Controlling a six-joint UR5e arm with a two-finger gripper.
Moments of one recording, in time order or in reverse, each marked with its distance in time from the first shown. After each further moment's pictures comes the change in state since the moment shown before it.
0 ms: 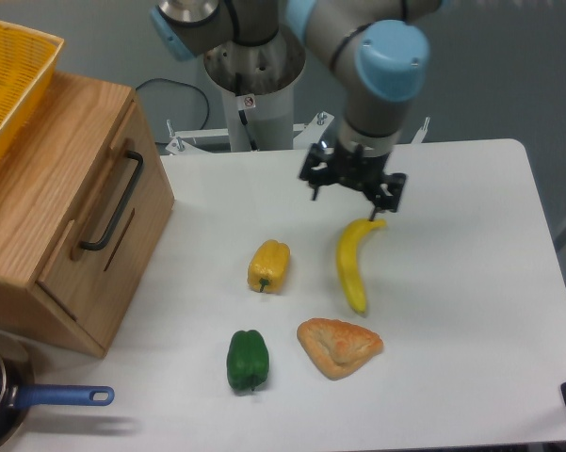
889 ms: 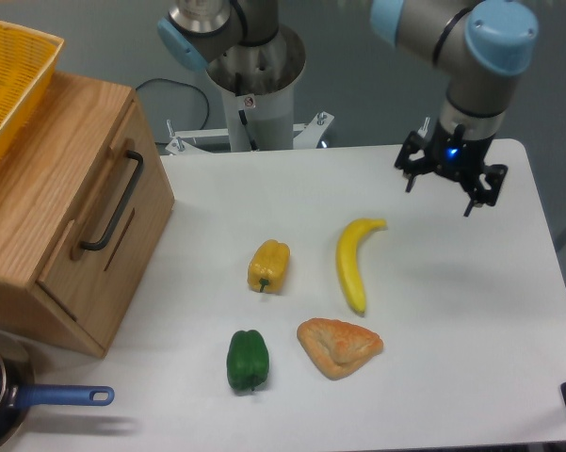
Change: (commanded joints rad) arm 0.244 -0.072 0.014 0.098 0.037 0.405
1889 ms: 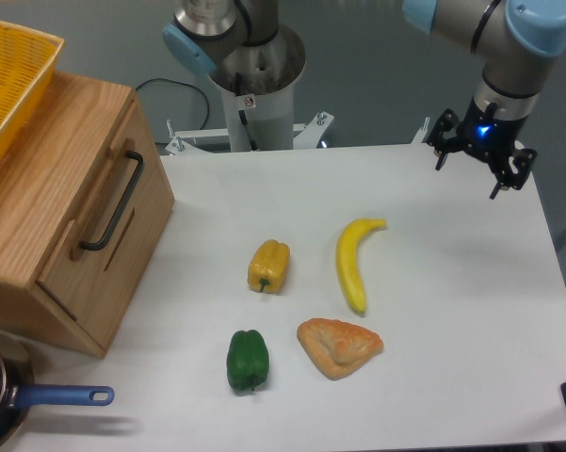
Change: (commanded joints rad) arm 0.172 -0.021 0.040 -0.029 -0.008 0.419
